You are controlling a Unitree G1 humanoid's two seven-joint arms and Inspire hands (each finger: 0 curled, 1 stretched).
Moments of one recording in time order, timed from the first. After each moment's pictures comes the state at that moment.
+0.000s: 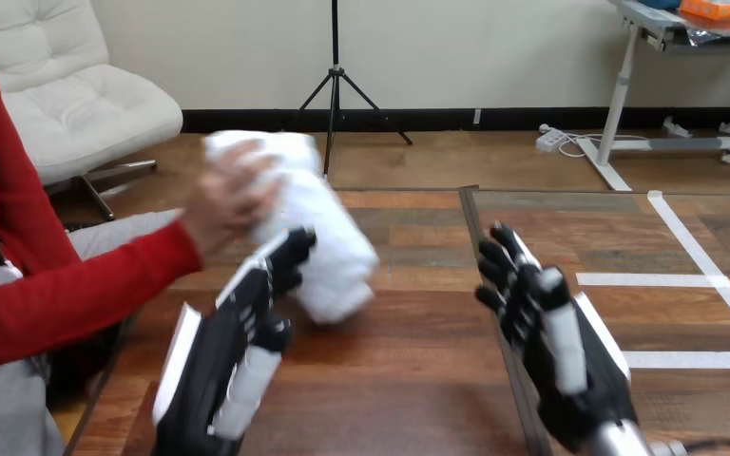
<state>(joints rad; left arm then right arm) 0.34 0.11 -0.12 -0.01 0.01 -0.61 -0.11 0.18 -0.15 0.04 0.08 0.23 -0.26 0.29</state>
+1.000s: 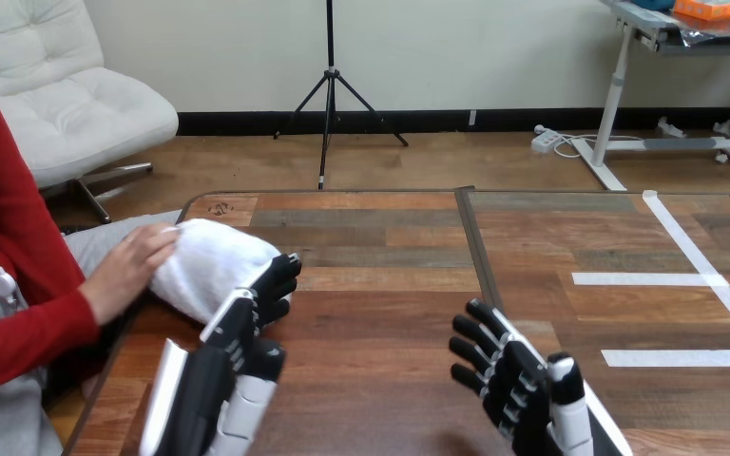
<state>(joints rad) 0.44 0.12 -0.15 -0.04 0.05 -0.68 -0.03 0.45 -0.14 0.09 -0.08 0.28 -0.27 0.40</state>
